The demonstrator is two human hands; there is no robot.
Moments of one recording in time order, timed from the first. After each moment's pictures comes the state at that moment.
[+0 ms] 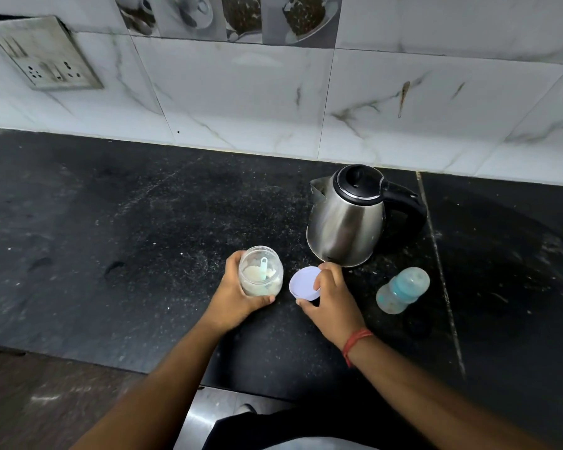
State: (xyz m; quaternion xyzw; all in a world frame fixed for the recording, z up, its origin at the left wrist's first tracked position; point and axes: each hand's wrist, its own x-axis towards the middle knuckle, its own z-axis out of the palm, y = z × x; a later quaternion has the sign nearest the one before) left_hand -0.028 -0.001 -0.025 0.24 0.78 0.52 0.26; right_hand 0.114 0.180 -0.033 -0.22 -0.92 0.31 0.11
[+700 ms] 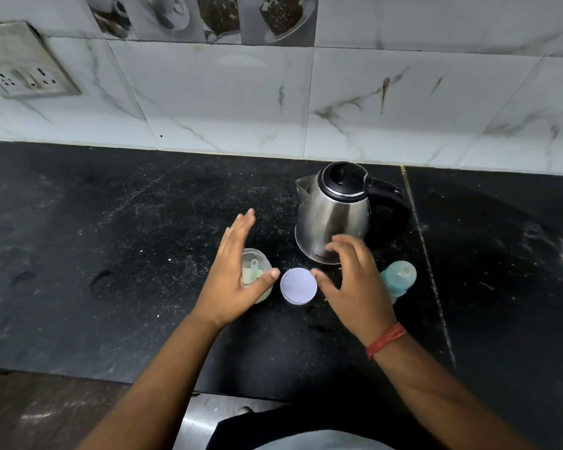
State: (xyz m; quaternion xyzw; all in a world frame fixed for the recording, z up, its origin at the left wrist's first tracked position) left_hand -0.021 0.021 0.050 0.42 0.77 0.47 0.09; right_hand 0.137 0.196 0.054 -0.22 -0.90 0.26 0.26
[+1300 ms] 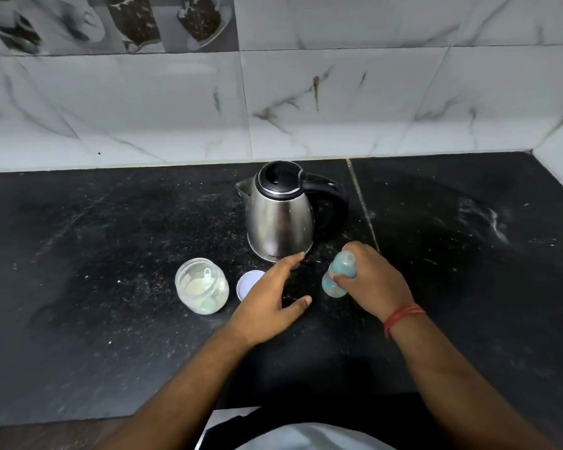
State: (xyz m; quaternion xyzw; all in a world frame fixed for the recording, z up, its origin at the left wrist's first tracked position) left_hand 0.062 0.106 0.026 0.51 0.72 0.41 0.26; right_hand 0.210 0.277 0.062 -0.40 -0.88 0.27 0.01
